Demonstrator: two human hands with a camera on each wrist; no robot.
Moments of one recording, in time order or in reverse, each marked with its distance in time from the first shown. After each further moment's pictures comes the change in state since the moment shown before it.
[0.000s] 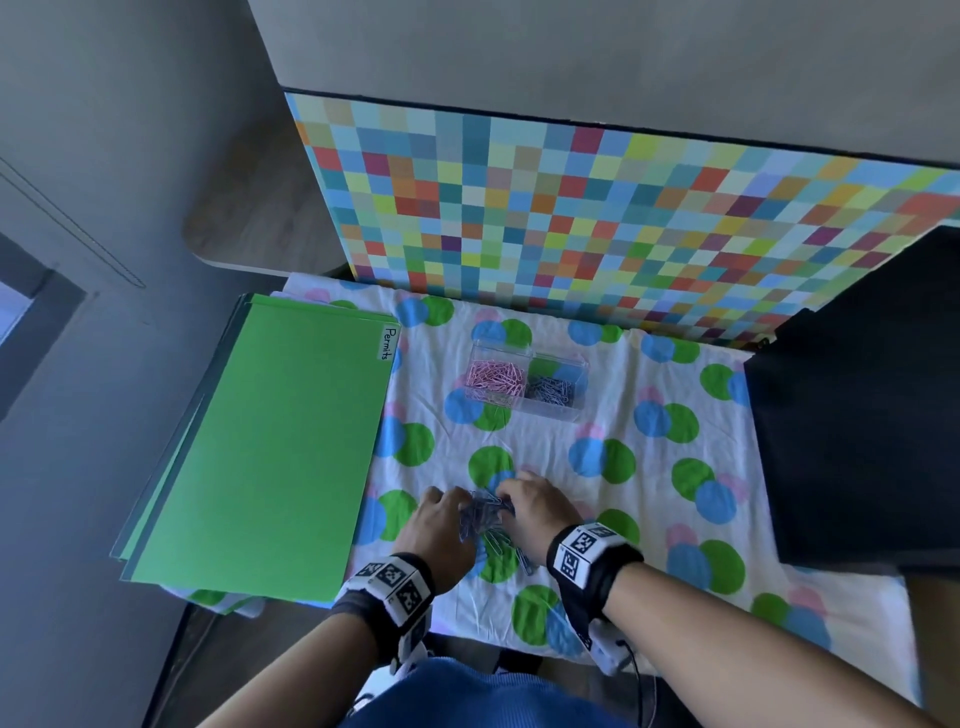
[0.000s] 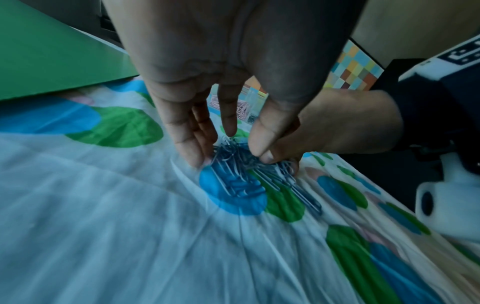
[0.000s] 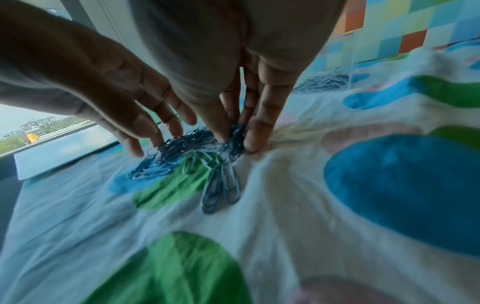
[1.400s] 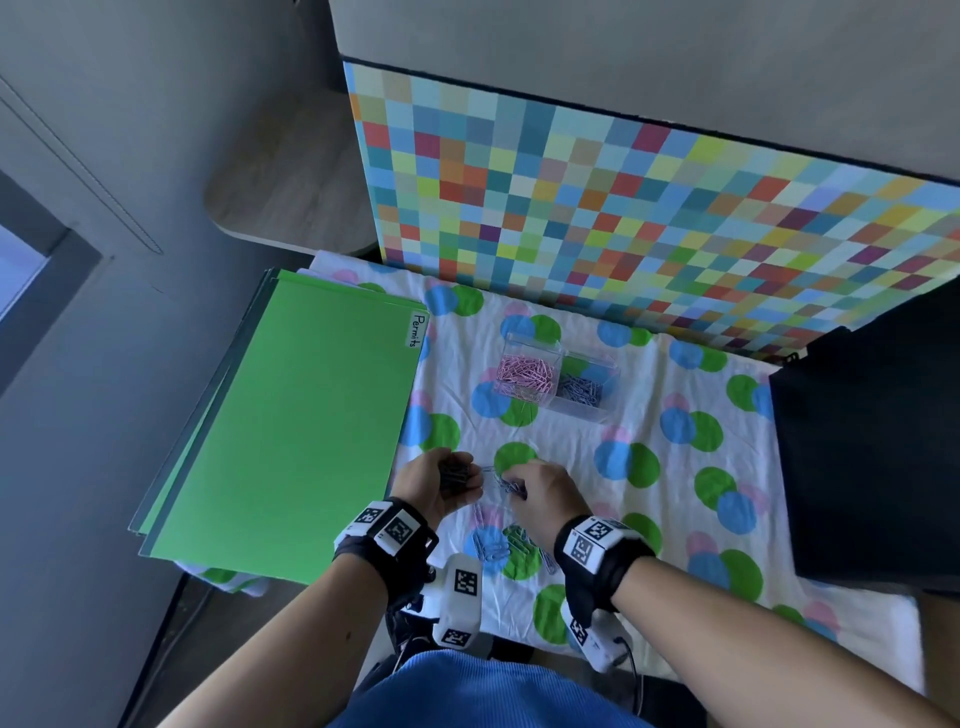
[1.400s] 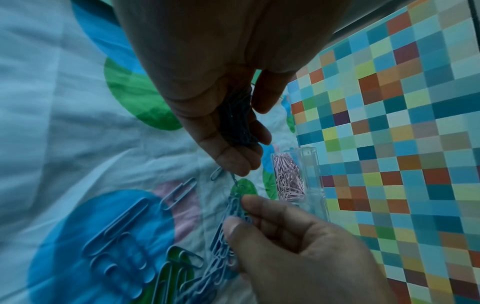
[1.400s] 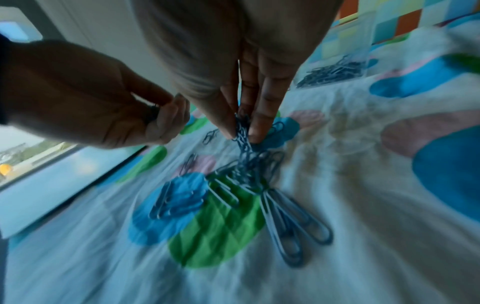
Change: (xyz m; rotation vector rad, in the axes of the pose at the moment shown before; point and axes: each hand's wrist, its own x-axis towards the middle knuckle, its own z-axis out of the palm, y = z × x) left_hand 0.038 -0.015 -0.039 -1.509 0.001 -0.535; right_hand 0.011 -0.027 -0.002 0.088 0.080 0.058
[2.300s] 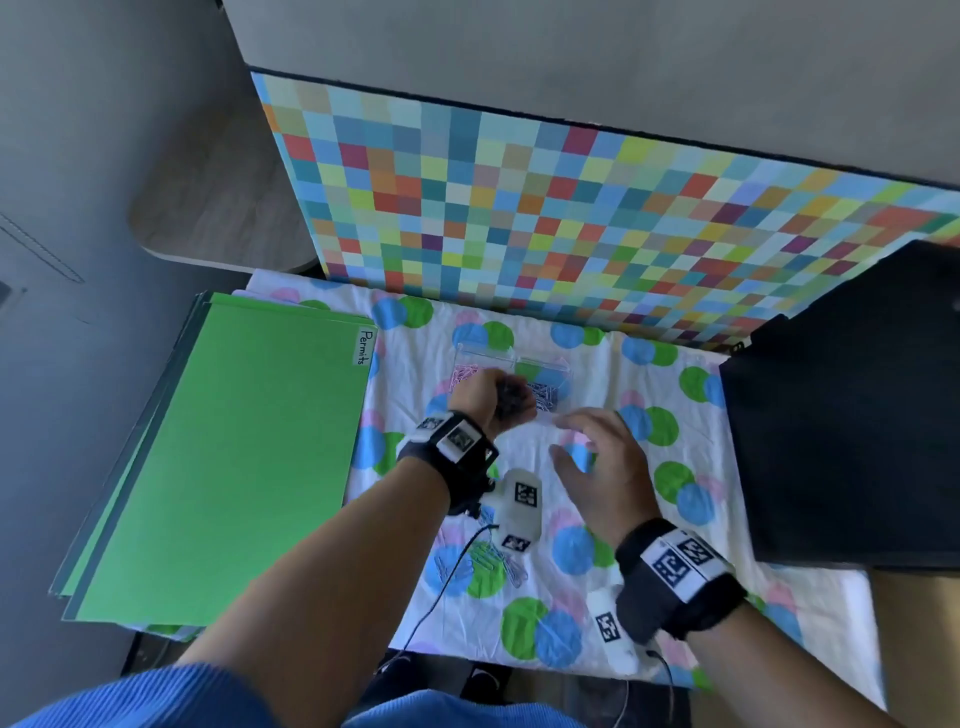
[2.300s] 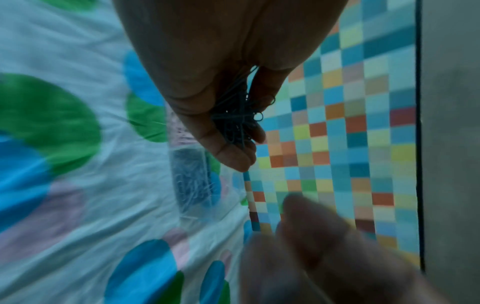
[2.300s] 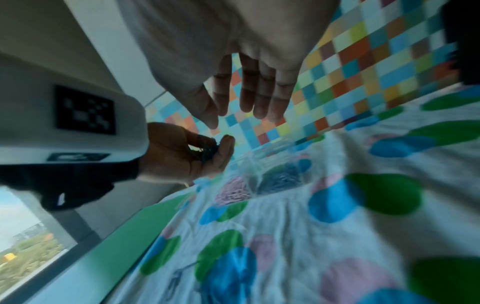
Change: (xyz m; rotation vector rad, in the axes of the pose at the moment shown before) left_hand 0.022 0.046 0.142 0.078 -0.243 0.051; right_hand -0.027 0.045 -0.082 0.261 0.581 -0.138
